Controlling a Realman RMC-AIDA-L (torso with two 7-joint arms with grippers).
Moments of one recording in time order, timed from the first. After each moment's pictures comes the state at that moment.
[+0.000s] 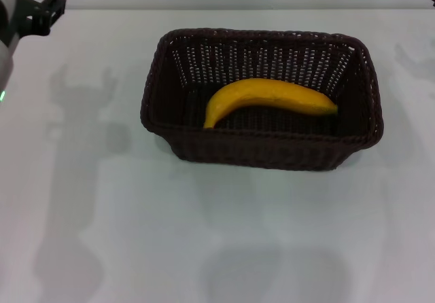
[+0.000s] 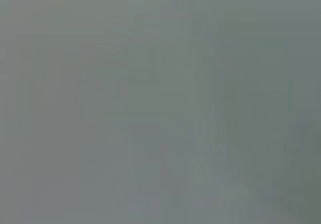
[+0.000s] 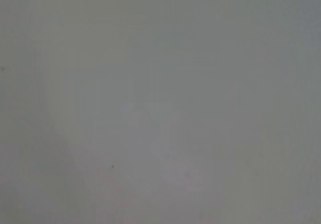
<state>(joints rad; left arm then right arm) 0.05 -2.08 1.99 1.77 -2.27 0.55 2.40 0.31 2.01 -1.21 -1.00 -1.34 -0.56 1.70</state>
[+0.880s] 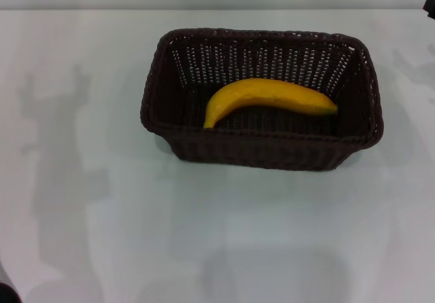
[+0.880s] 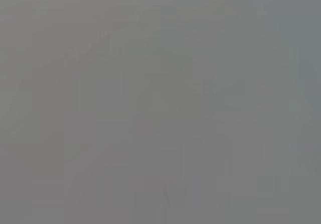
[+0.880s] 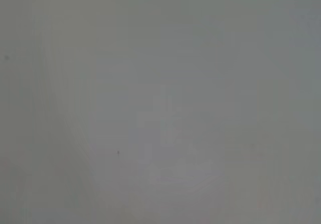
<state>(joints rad) 0.02 -2.08 2.16 1.31 -1.01 1.09 1.00 0.31 2.01 -1.21 -0.96 -1.33 -0.59 1.69</state>
